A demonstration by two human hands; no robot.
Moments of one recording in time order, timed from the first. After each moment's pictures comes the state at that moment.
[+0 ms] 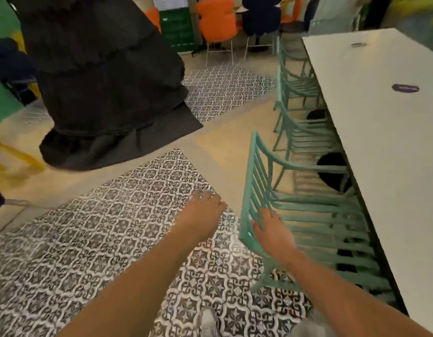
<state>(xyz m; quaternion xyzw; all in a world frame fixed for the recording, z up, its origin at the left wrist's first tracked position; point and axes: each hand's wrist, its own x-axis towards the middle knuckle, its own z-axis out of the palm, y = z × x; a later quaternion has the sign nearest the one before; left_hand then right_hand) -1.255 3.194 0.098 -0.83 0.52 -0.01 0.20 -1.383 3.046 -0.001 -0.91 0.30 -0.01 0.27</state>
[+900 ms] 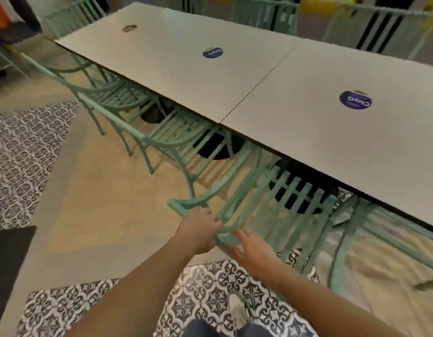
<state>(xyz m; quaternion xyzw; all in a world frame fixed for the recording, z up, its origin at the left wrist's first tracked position) -0.981 2.846 0.016 -0.36 0.89 -0.02 0.27 -1.145 2.920 -0.051 -0.69 0.63 -0.07 0.34</state>
